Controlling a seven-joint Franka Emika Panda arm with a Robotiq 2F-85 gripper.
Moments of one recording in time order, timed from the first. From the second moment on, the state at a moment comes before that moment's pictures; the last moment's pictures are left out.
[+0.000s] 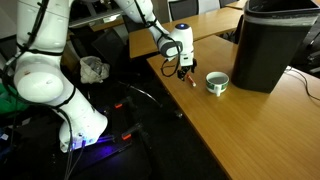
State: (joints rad) arm 0.27 0.69 -0.12 -2.01 0.41 2.80 1.12
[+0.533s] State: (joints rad) arm 0.29 0.81 -0.16 -1.85 0.33 2.72 1.30
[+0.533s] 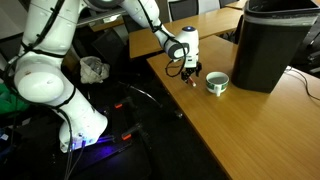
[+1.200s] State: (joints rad) arm 0.31 0.86 -0.18 -1.79 0.31 2.72 1.36
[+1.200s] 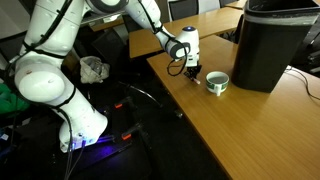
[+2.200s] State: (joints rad) arm 0.64 0.78 -0.62 -1.84 -0.10 2.83 1.57
